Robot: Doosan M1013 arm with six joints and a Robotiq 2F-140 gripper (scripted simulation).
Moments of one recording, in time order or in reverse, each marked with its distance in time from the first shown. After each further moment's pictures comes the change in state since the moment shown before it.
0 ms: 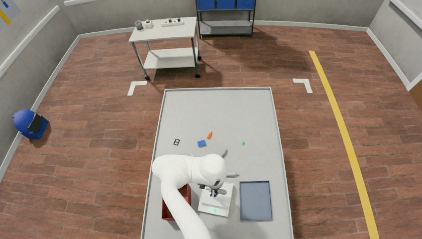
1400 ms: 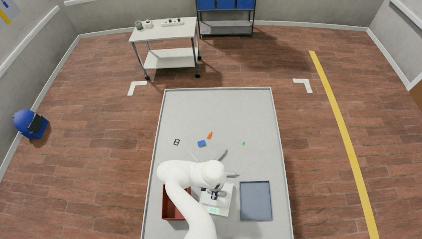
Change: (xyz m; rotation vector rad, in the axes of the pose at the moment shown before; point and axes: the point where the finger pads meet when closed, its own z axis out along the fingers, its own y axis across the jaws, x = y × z) arm 0.001 0.003 0.067 -0.005 0.001 -0.001
